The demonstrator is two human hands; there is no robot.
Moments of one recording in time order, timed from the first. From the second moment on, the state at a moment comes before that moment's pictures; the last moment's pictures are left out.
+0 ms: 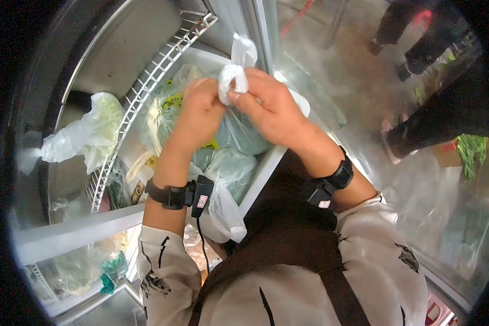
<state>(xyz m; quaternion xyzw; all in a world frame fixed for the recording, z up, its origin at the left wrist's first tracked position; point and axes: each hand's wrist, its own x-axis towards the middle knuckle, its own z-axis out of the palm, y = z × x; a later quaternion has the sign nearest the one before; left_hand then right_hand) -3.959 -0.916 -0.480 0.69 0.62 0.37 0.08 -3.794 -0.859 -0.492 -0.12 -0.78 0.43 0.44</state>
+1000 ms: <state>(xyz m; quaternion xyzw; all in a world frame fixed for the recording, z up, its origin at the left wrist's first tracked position) -3.982 -0.905 -0.475 0.75 0.53 0.36 -0.16 -3.833 -0.819 -0.494 -0.17 -0.78 0.52 0.32</state>
